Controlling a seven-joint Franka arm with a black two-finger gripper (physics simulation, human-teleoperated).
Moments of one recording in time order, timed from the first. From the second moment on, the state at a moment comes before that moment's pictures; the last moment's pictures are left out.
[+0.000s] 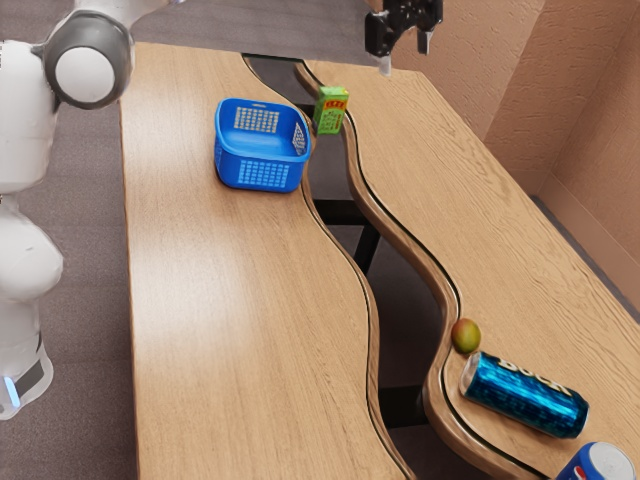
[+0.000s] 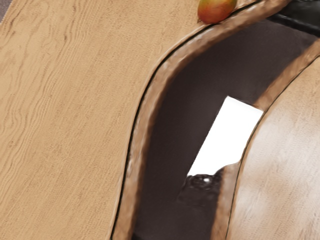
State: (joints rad) arm 0.55 0.28 -0.75 -0.94 0.20 1.45 1.13
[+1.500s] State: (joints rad) arm 0.11 0.82 -0.62 -1.00 0.38 1.81 1.65
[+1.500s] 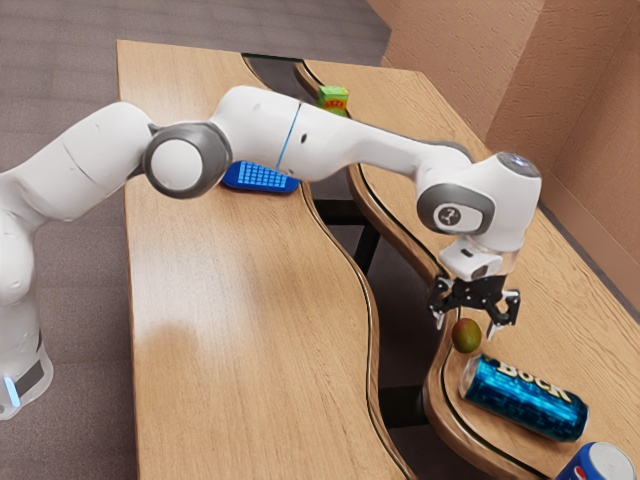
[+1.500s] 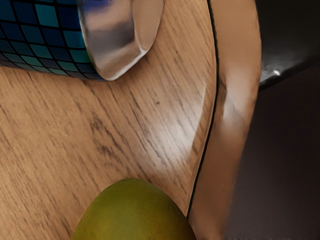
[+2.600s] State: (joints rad) arm 0.41 0.63 -0.63 -0.99 0.37 1.70 1.68
